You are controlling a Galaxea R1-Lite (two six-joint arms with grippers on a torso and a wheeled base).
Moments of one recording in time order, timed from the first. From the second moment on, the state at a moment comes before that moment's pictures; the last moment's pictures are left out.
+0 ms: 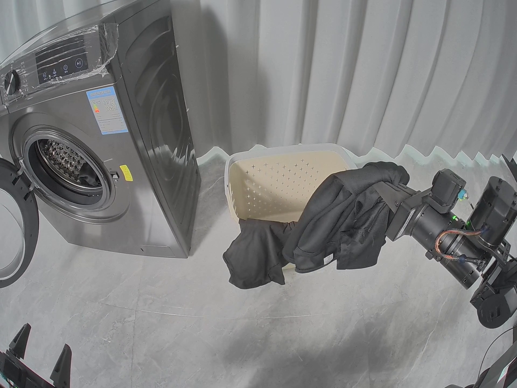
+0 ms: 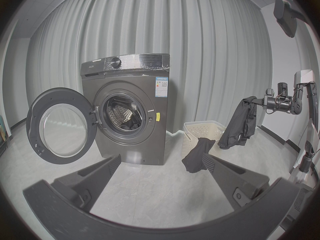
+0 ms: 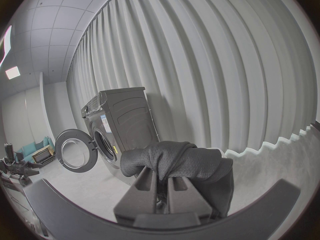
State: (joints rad) left arm 0.00 0.02 -0.02 0.01 -0.02 -0.03; right arm 0.56 1.63 -0.44 -1.34 -0.05 0.10
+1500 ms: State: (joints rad) left arm 0.00 0.02 -0.02 0.01 -0.01 -0.04; right arm 0.57 1.64 -0.43 -1.36 -0.04 0.11
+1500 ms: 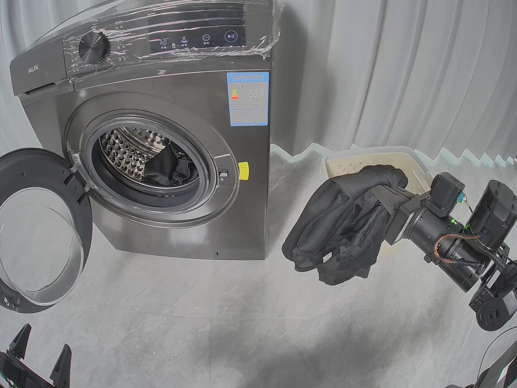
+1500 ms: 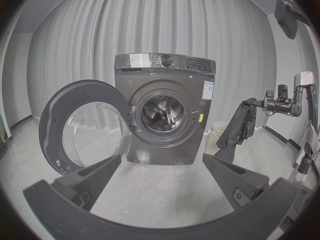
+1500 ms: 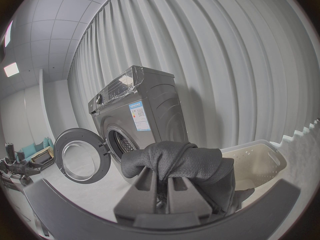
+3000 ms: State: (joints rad) left arm 0.00 0.02 -0.02 0.01 -0.01 -0.04; right arm 0.57 1.66 -0.42 -1.36 -0.04 0.11
